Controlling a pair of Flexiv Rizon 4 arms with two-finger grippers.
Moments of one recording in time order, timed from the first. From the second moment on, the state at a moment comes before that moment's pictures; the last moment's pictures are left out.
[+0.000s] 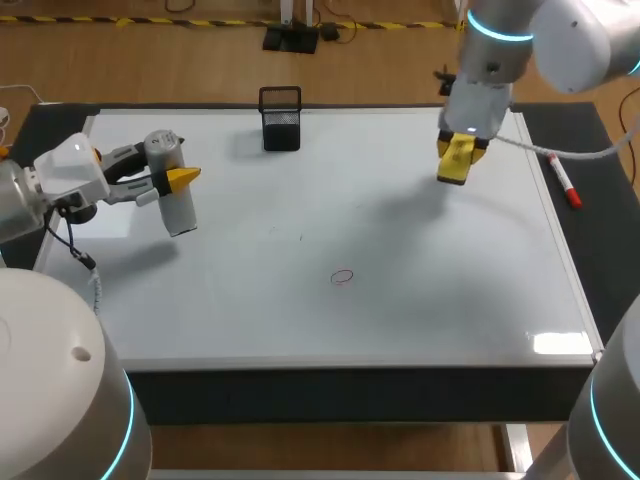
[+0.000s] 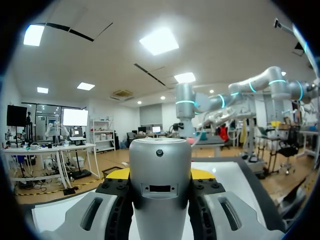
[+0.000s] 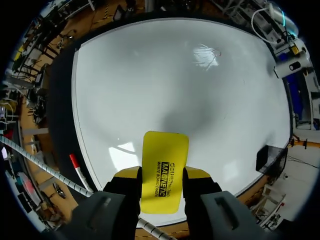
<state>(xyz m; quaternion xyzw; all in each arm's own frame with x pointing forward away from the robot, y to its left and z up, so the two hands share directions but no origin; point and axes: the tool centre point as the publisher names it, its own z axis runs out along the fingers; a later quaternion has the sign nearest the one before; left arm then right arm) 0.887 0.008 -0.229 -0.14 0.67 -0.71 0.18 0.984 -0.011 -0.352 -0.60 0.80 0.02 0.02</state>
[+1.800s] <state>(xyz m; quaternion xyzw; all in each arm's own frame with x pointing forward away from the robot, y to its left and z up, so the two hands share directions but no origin) 0.887 0.008 -0.229 -0.14 0.67 -0.71 0.18 0.772 0.214 -0.382 -0.75 0.66 0.05 0.04</state>
